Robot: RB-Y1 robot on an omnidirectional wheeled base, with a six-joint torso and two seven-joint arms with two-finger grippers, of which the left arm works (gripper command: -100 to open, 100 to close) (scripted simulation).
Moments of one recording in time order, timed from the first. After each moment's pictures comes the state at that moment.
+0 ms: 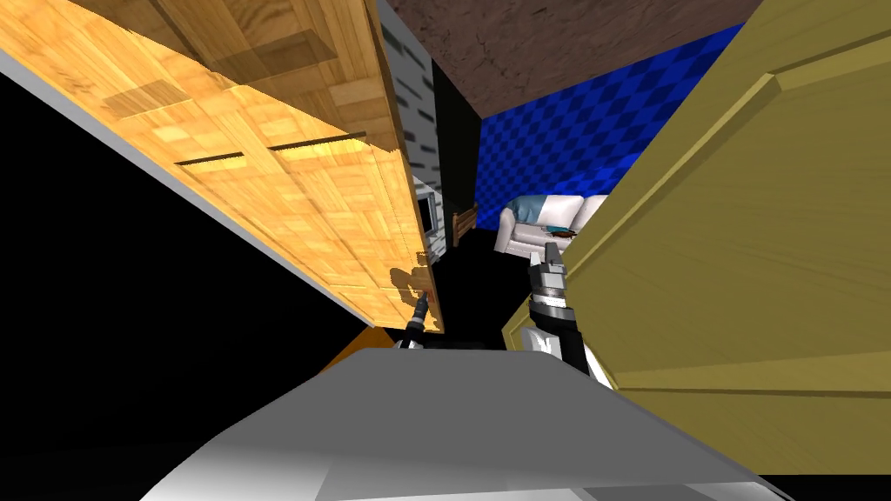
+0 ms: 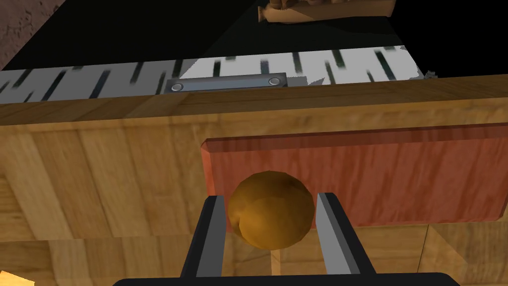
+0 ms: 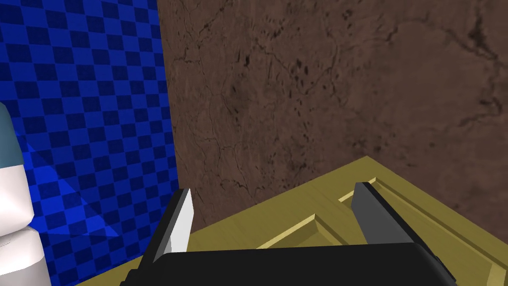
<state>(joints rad) 0.09 0.04 -0.19 -0.89 0.03 -0.76 -0.02</state>
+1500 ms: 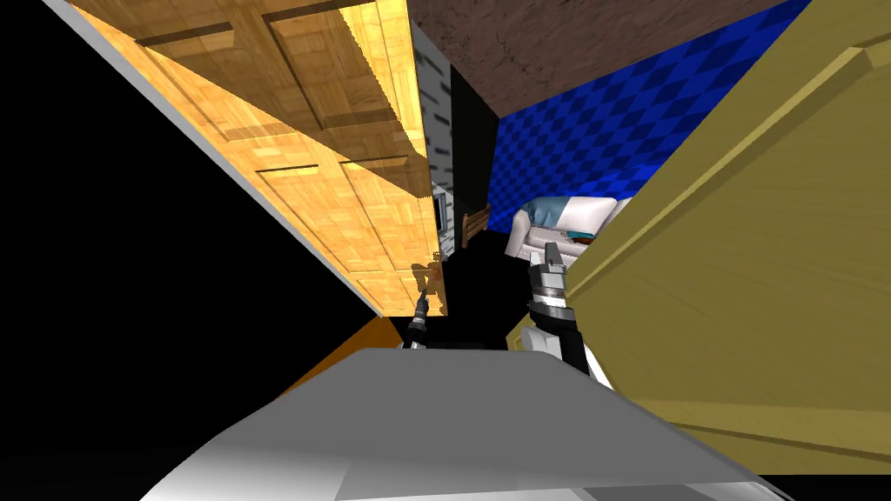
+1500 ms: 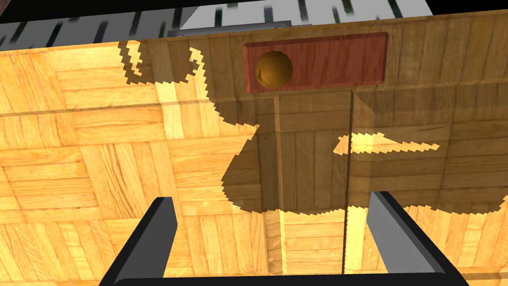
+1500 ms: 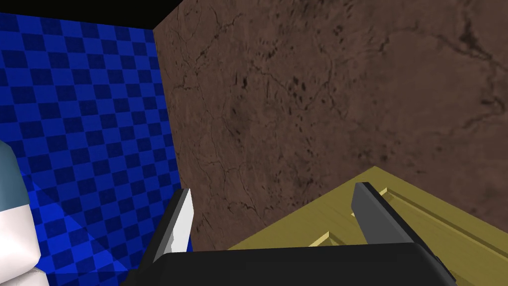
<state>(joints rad) 0.13 0.00 -0.16 -0.96 0.05 -0.74 -0.09</state>
